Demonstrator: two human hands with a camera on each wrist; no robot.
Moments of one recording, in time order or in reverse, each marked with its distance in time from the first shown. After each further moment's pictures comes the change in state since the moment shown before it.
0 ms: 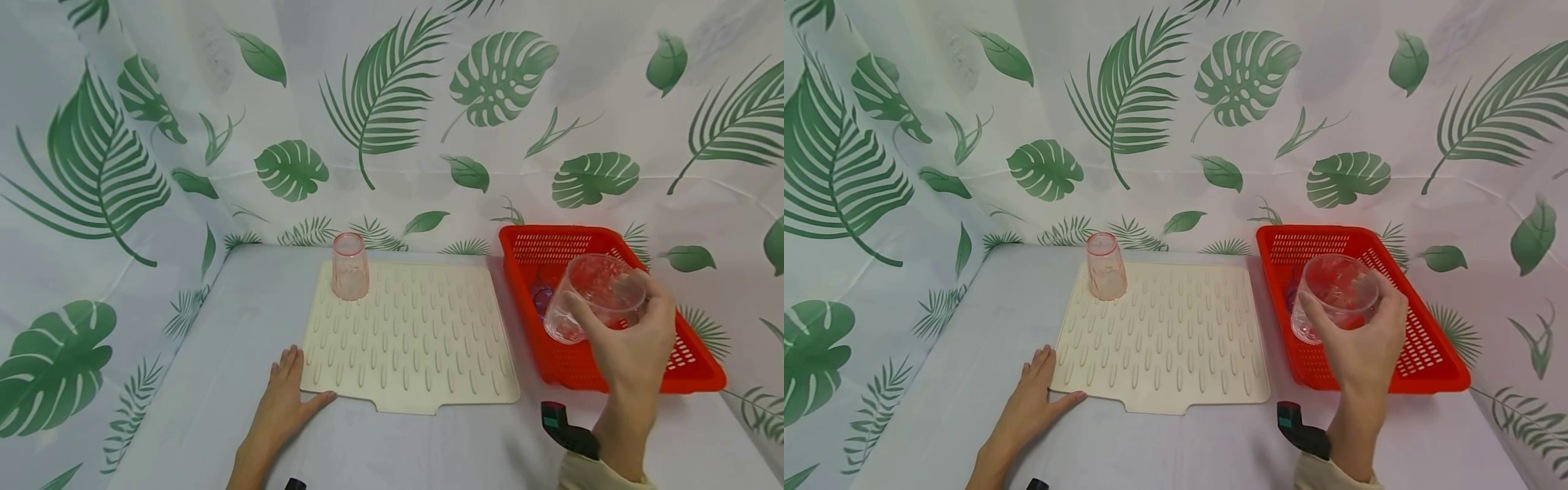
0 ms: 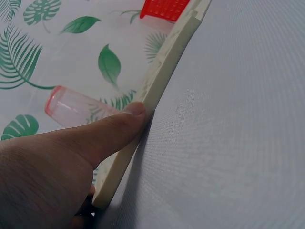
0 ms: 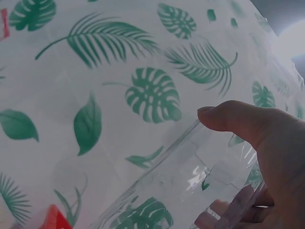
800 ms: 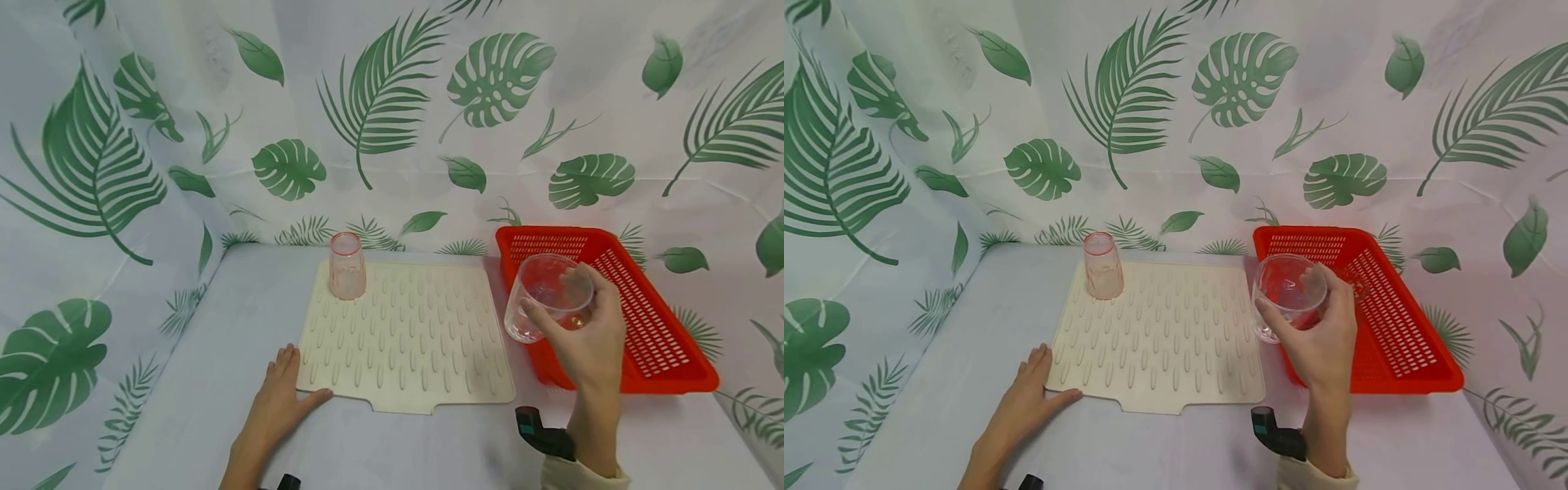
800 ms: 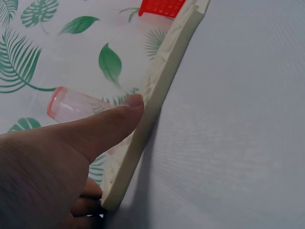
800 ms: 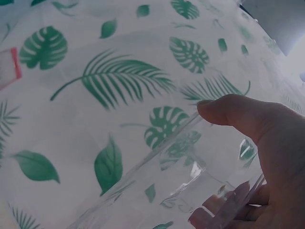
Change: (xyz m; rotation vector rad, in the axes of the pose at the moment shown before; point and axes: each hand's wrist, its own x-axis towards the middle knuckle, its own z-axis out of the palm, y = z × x) left_hand 0.001 0.005 -0.008 -0.004 -0.040 -0.028; right_hand -0.022 -0.013 0.017 0.071 -0.135 -0.263
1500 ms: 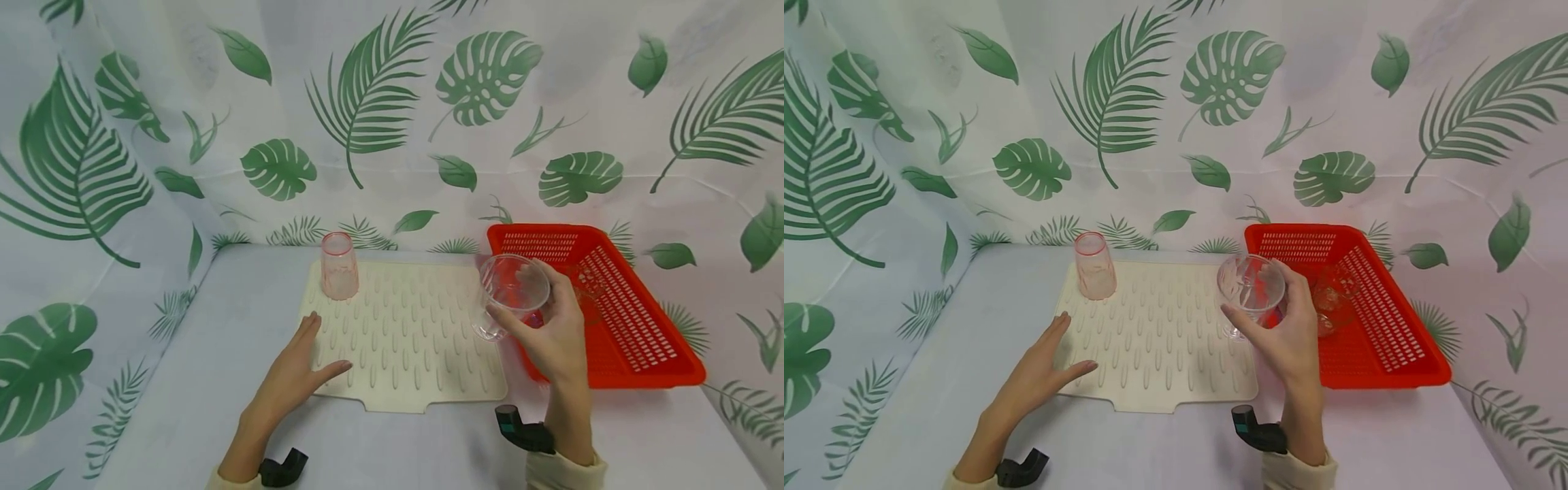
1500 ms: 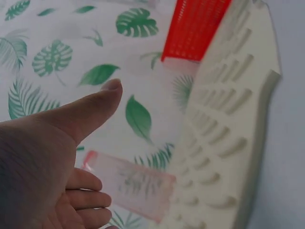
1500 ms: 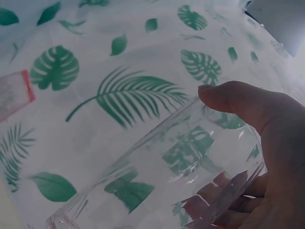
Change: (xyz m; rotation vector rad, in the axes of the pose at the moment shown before) left_hand 0.027 0.056 -0.026 -0.131 -0.051 0.092; right_hand -0.001 -0.002 0.014 0.147 -0.188 -0.114
